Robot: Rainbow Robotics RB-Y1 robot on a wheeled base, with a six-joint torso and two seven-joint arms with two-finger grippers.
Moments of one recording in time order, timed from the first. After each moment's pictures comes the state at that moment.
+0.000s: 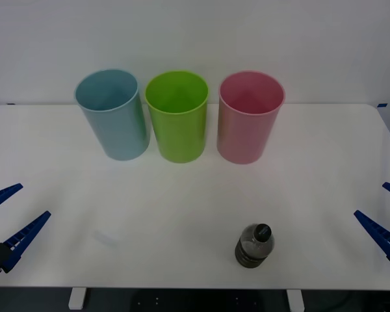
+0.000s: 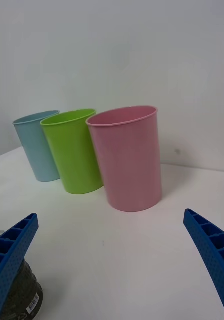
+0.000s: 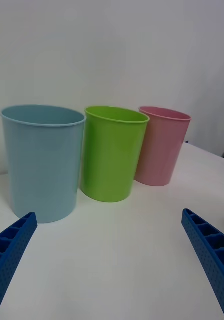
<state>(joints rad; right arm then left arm) 0.35 -0.40 -0.52 -1.66 0.96 -1.22 0.00 0.35 0.40 0.52 -1.66 -0.96 -1.22 0.00</state>
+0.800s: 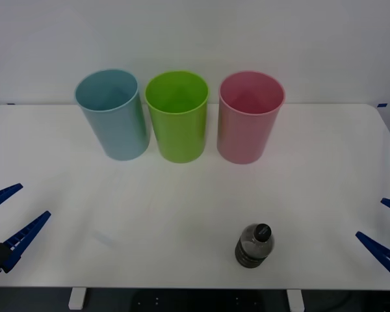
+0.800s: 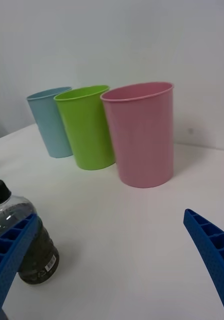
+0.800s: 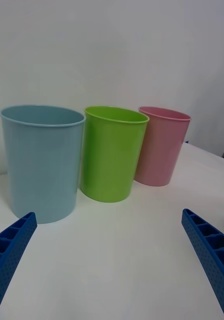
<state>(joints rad) 0.42 -0.49 -0.48 -1.66 0.95 -1.26 0.02 0.35 0.40 0.52 -1.66 -0.96 -1.22 0.00</state>
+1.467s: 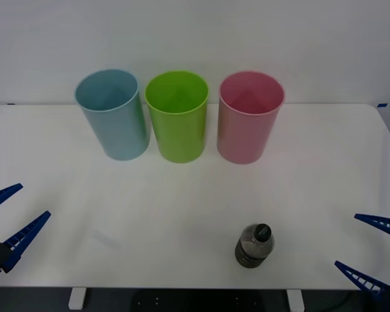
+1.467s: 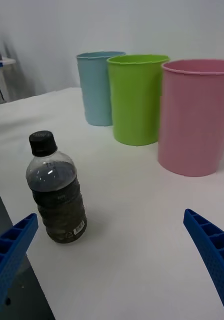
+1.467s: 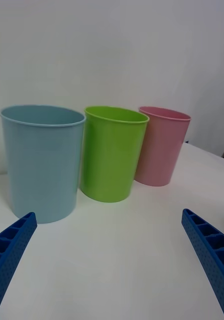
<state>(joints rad) 0.41 -0.54 -0.40 -1.66 1.03 -1.33 0.21 0.35 0.40 0.52 -1.66 -0.96 -1.22 0.00</state>
